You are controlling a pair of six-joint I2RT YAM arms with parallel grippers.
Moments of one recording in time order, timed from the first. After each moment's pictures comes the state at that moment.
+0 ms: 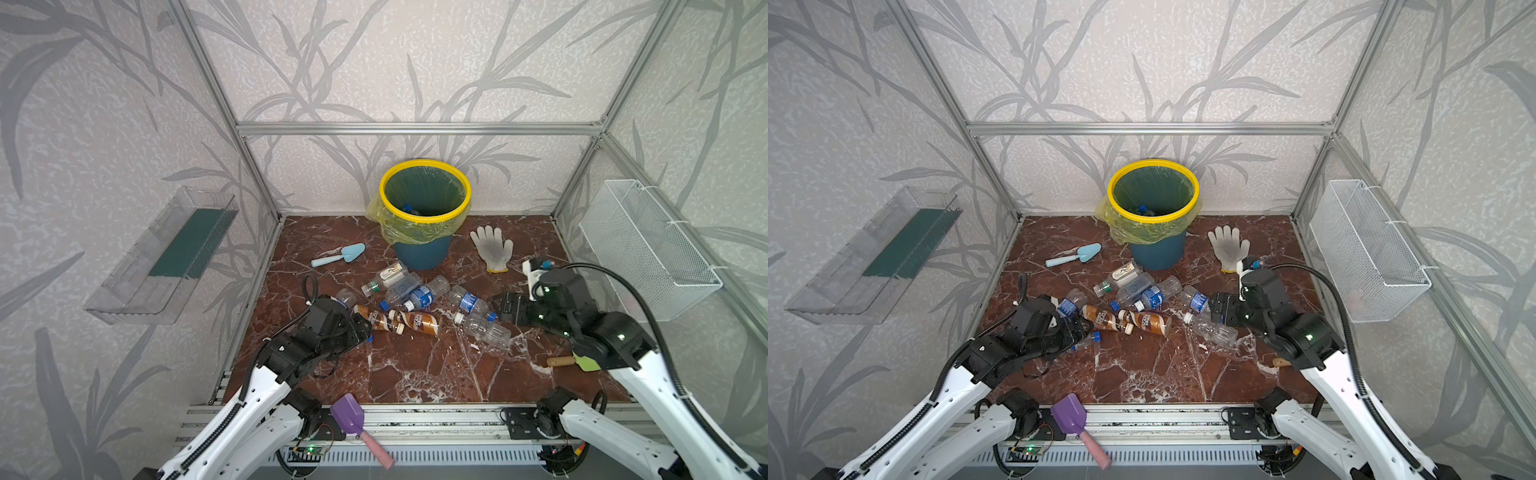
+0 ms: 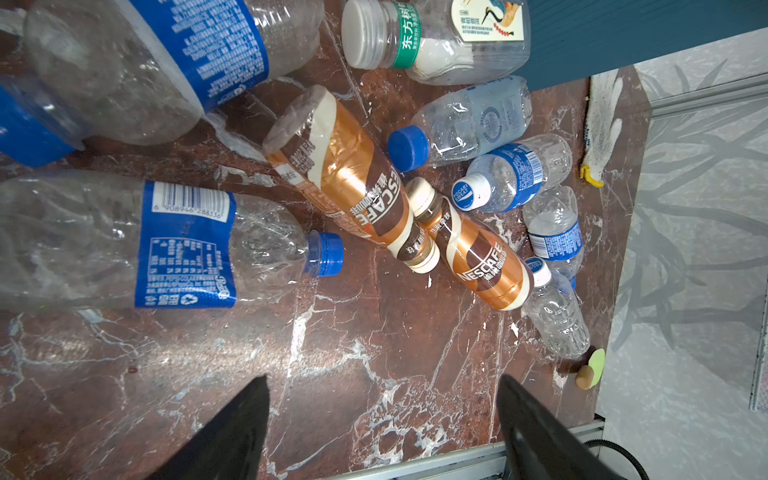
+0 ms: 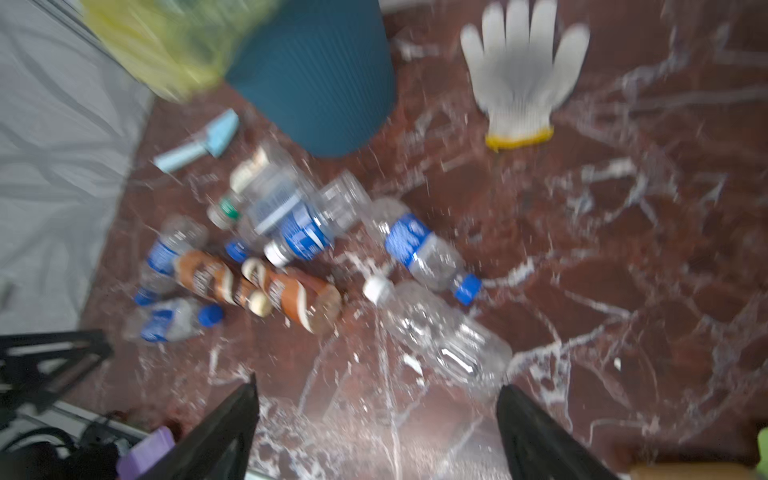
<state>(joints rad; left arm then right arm) -0.53 0.72 0.66 -0.82 0.06 -1.01 0.53 0.86 0.96 -0.99 0.05 0.55</state>
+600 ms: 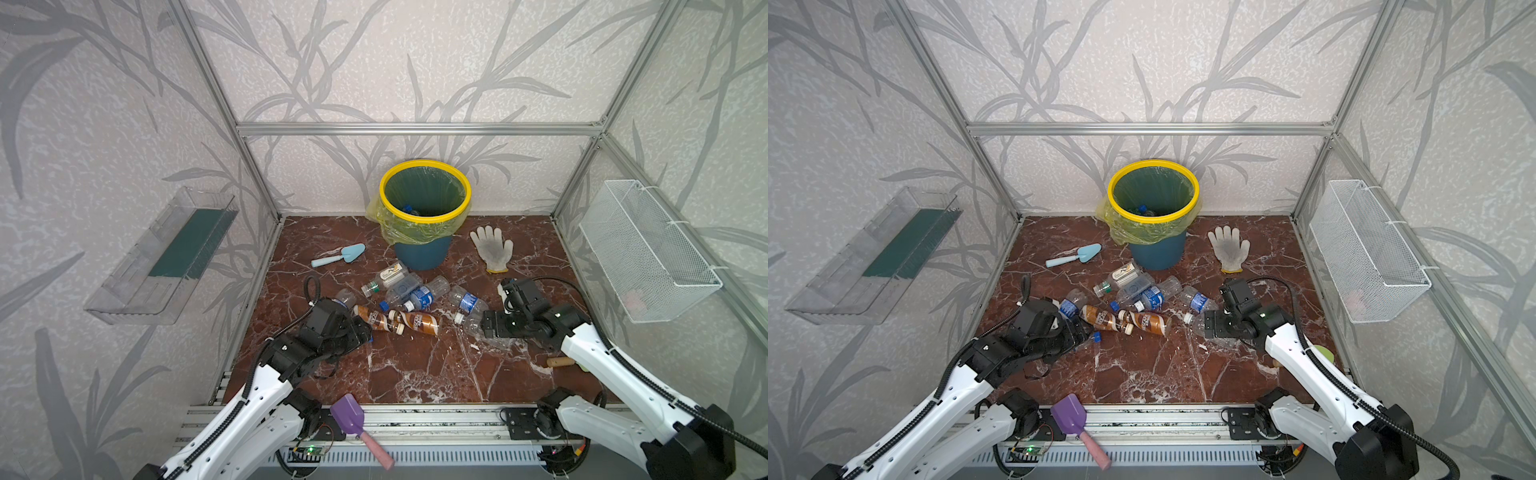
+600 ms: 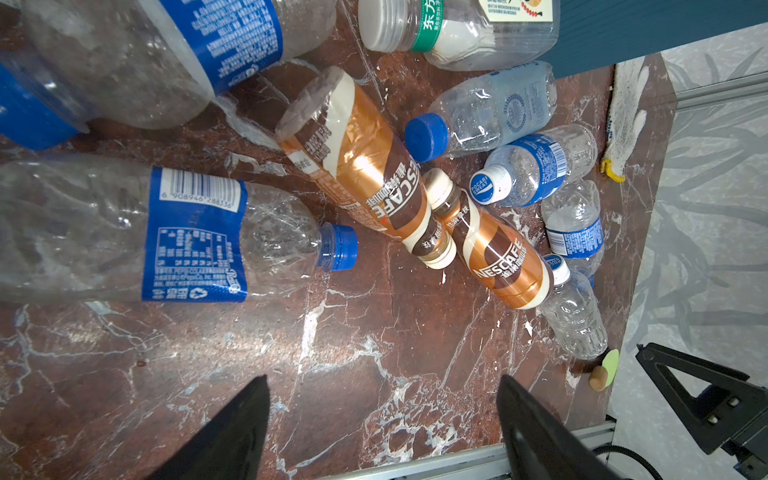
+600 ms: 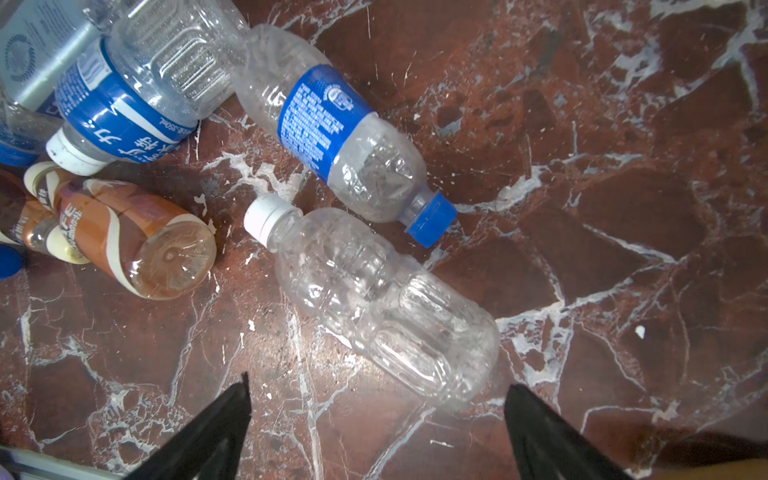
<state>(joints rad) -0.53 0.72 0.64 -0.83 0.07 -1.01 0.45 1.05 0.79 -0.85 0.02 0.42</state>
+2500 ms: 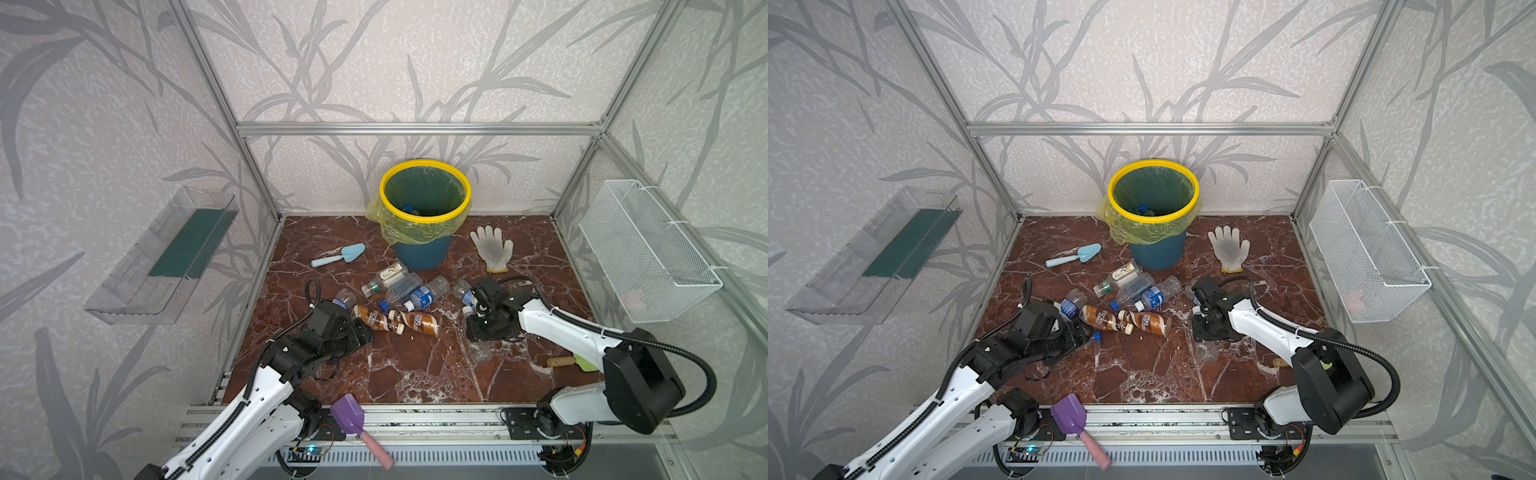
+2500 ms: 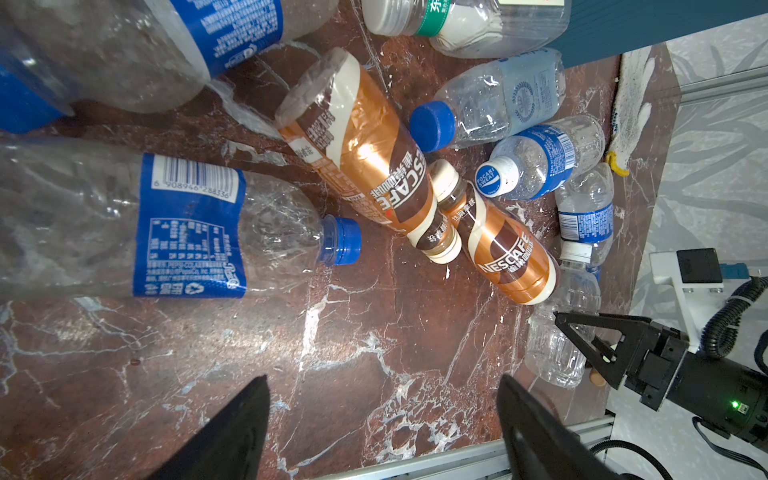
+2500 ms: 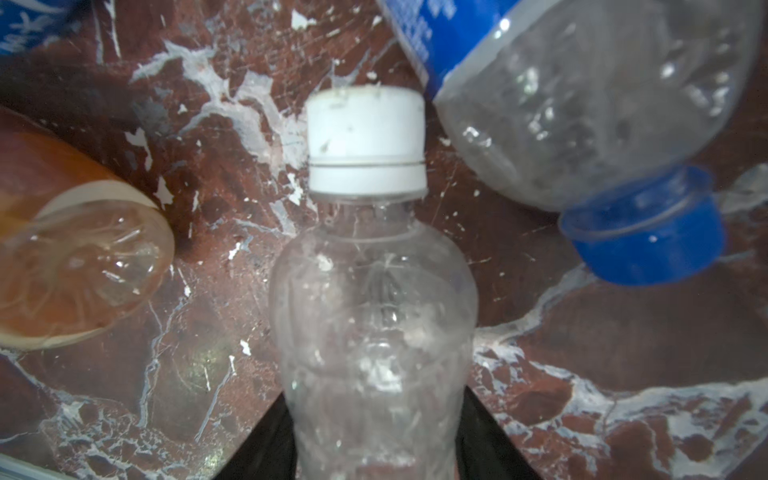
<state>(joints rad) -0.53 0.71 0.61 -0.81 0.08 -1.02 0.57 1.40 0.81 -0.74 -0.08 0.45</state>
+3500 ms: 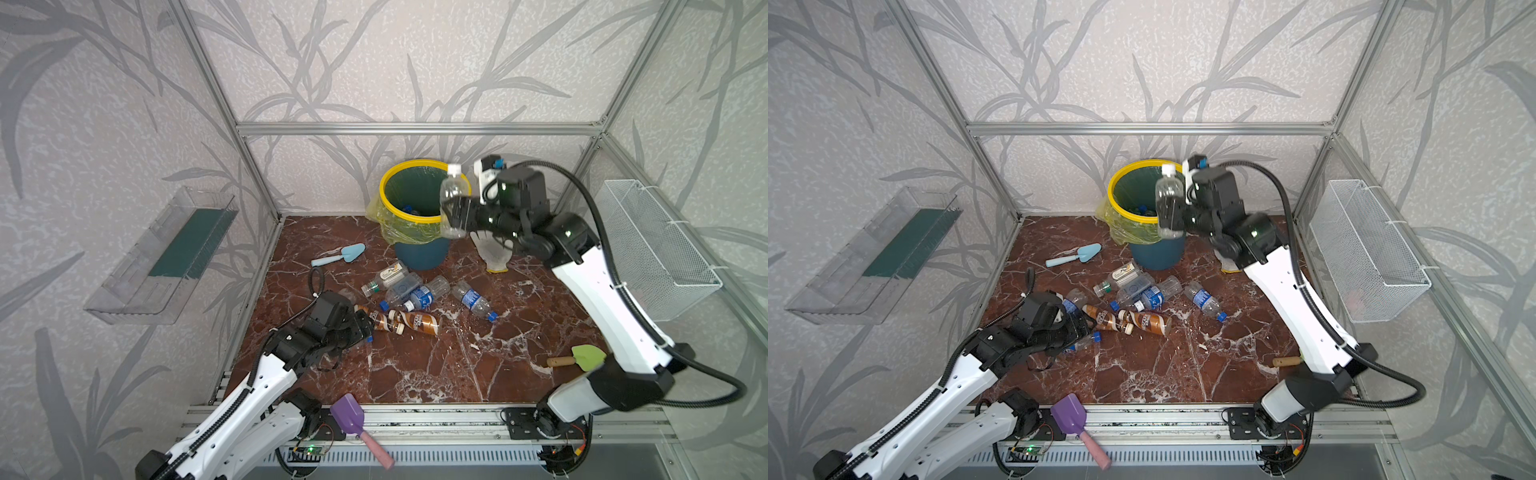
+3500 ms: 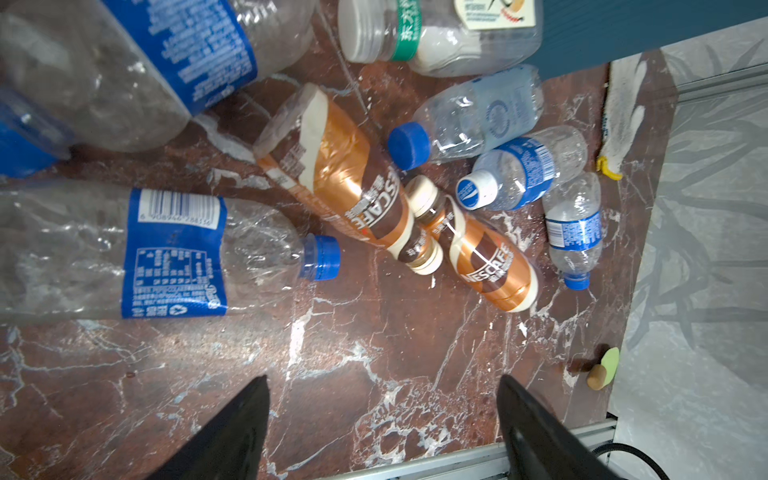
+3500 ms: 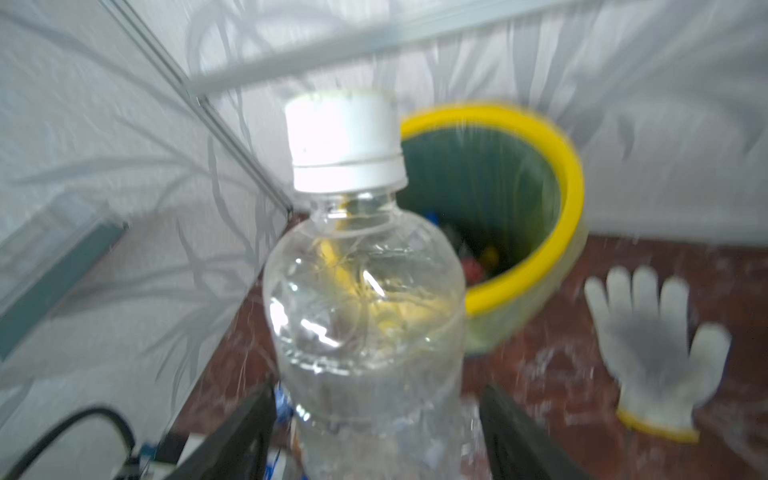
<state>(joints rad) -0.53 0.82 0.74 -0.83 0.07 -0.97 0.60 1.67 2.24 -0.93 0.07 0.41</state>
